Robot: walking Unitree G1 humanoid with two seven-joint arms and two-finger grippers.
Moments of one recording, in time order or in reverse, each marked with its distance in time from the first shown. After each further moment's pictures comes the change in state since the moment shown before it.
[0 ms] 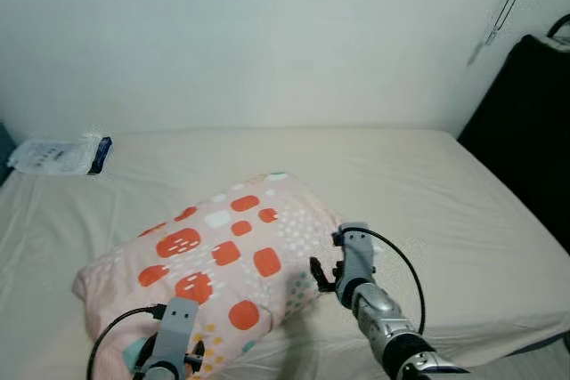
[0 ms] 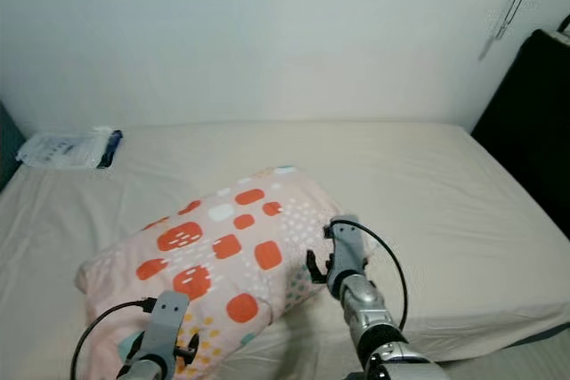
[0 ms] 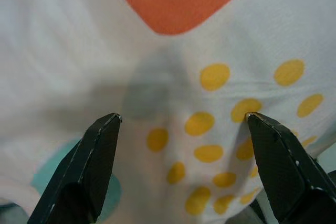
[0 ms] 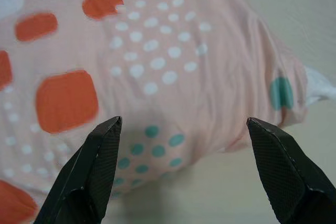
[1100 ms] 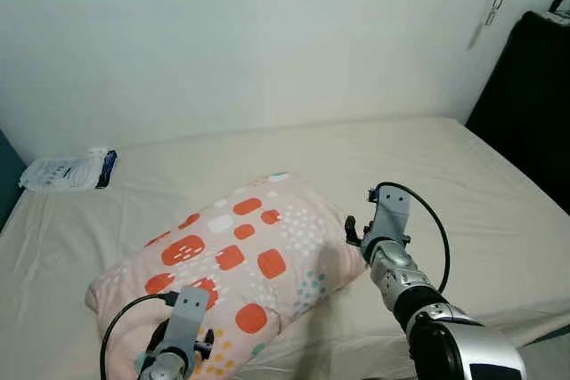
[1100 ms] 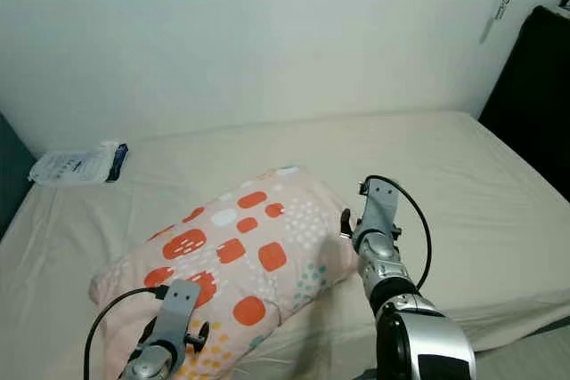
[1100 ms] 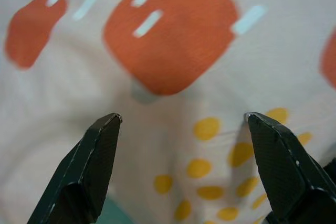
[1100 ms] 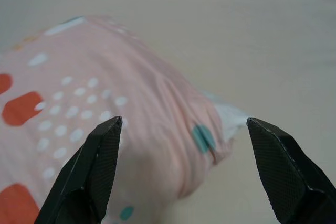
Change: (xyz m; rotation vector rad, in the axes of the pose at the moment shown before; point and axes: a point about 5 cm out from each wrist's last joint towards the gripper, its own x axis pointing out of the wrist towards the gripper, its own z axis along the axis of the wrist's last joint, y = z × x) left arm 0.007 -0.005 0.017 0.049 -0.024 -0.033; right arm 0.010 -0.033 0.060 0.155 -0.082 -0.264
